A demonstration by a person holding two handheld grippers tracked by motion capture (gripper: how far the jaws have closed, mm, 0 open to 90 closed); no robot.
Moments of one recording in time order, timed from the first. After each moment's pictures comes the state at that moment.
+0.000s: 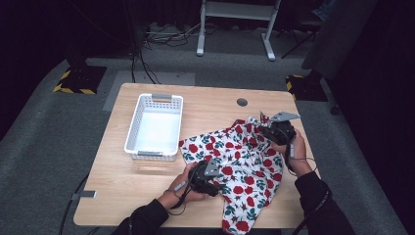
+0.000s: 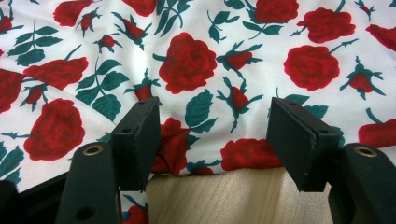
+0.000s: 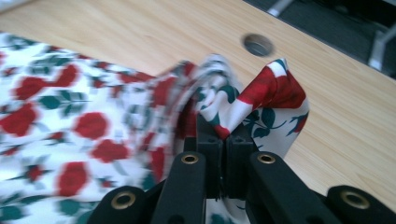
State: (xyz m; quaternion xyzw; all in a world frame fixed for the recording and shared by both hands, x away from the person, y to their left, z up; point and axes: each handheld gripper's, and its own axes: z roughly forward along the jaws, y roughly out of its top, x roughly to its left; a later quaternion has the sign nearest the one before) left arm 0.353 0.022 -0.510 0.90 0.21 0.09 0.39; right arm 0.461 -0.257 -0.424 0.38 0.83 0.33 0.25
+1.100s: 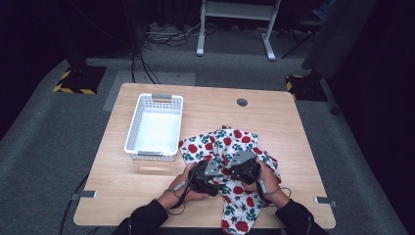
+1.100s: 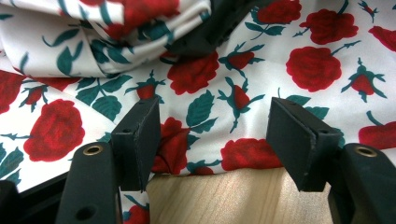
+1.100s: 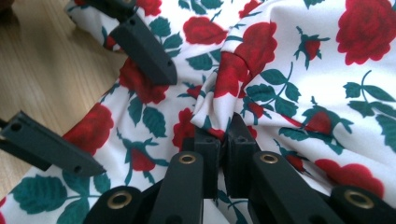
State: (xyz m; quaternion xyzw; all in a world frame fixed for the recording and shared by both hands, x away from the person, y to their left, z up) left arm 0.353 0.022 -0.510 0.89 0.21 0.09 0.39; right arm 0.372 -0.164 -0.486 0.23 0.91 0.29 0.16
